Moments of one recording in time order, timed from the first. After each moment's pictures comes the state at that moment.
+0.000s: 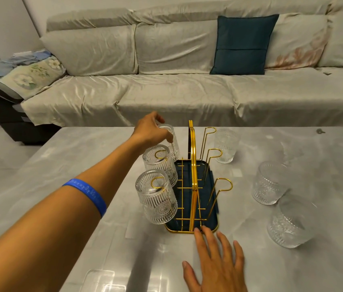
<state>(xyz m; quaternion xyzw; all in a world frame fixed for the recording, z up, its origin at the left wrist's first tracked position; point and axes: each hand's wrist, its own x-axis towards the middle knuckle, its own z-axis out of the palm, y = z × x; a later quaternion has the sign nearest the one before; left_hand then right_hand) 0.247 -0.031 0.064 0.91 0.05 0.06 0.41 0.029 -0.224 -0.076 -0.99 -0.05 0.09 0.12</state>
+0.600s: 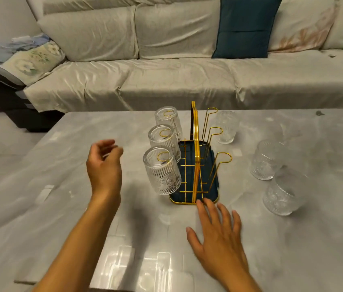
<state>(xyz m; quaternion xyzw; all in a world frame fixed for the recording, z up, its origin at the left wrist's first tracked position) 0.089 0.006 0.014 0.67 0.24 0.31 0.63 0.013 -0.232 -0.102 -0.99 -0.09 0.01 0.11</state>
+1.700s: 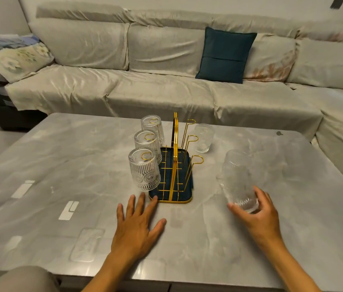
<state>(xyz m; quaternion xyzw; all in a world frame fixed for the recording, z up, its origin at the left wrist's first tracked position) 0.004 -0.066 -0.115 0.99 0.00 0.02 0.14 0.033 -0.375 -0.047 -0.84 0.05 -0.16 0.51</state>
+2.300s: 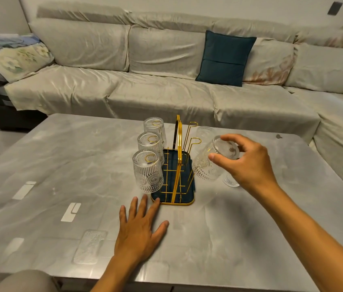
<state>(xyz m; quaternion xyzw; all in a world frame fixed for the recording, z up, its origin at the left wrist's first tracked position) 0.004 -0.066 -0.115 0.99 0.01 0.02 0.14 0.079 -0.310 0.082 -0.88 -0.13 -0.23 0.40</state>
